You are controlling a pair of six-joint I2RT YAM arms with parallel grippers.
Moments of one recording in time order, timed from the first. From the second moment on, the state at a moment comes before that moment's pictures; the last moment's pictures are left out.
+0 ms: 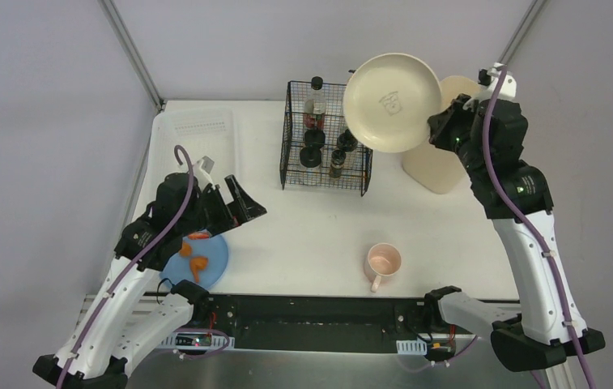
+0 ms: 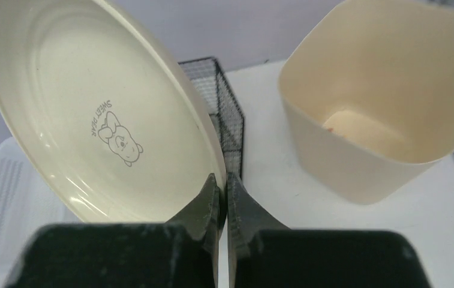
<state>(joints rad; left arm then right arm) -0.42 0.71 0.91 -0.81 0.21 -0.81 0.33 1.08 1.56 -0.69 0.30 0.31</state>
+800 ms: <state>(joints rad) -0.42 0.70 1.00 -0.83 0.19 -0.84 0.63 1.19 1.34 -0.79 -0.01 0.70</state>
